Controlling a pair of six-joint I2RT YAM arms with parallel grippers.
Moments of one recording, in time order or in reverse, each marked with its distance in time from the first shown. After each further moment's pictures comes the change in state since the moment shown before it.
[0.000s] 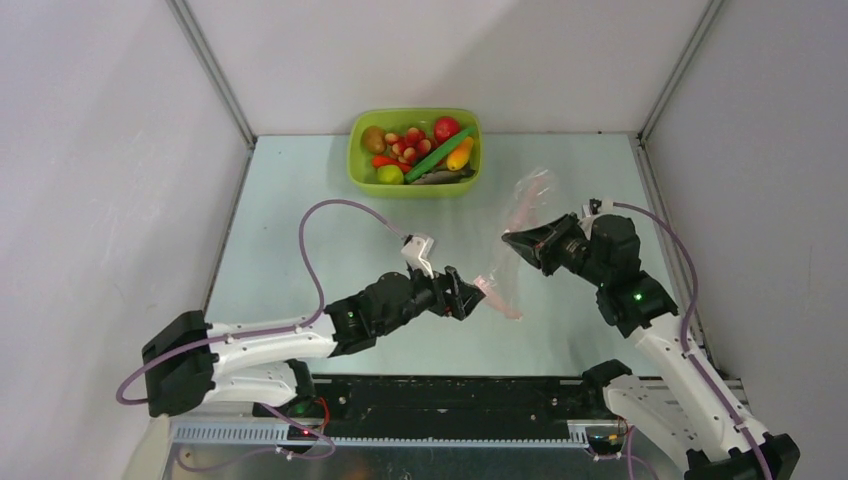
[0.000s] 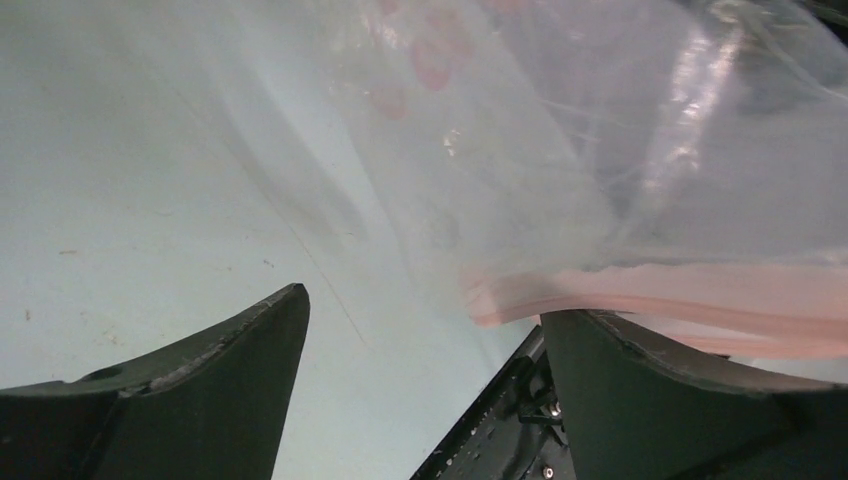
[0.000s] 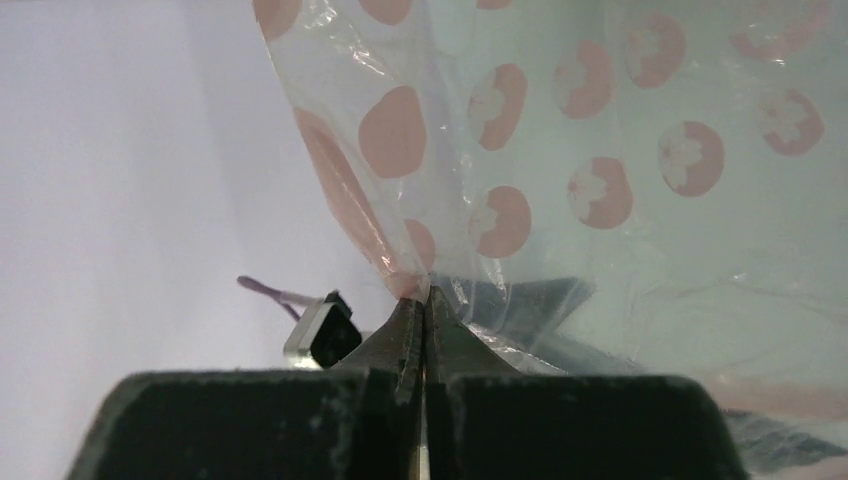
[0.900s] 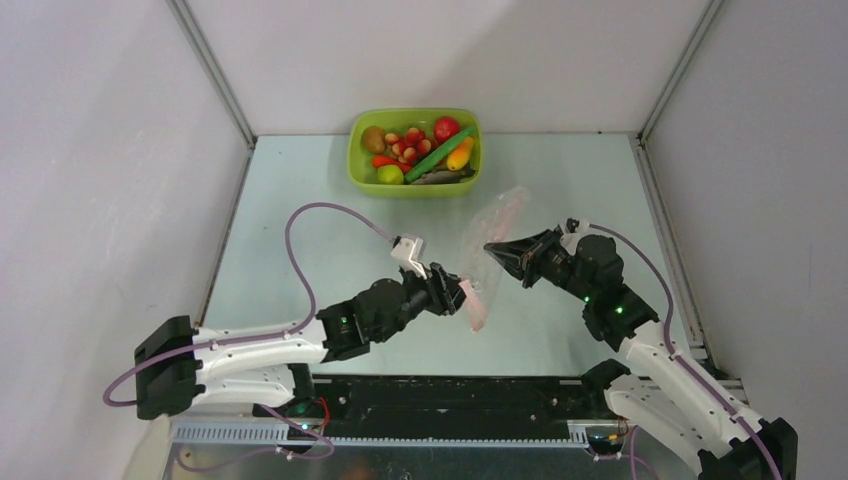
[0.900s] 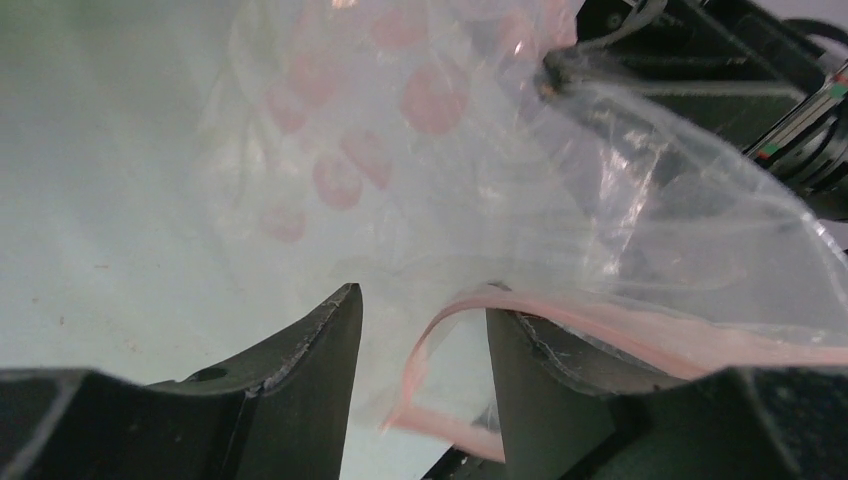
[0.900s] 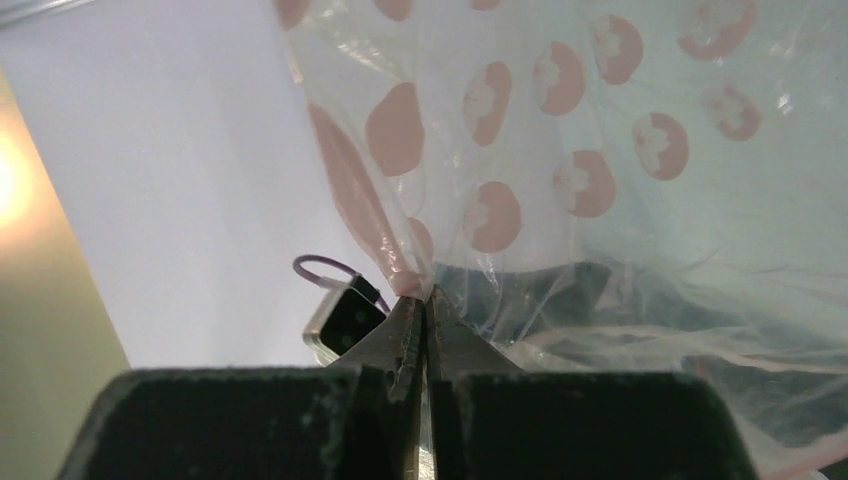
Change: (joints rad) left arm -0.046 -0.065 0.000 -0.006 -0.141 -0.008; right arm 0.124 -0.035 -0.189 0.288 -0.023 0.311
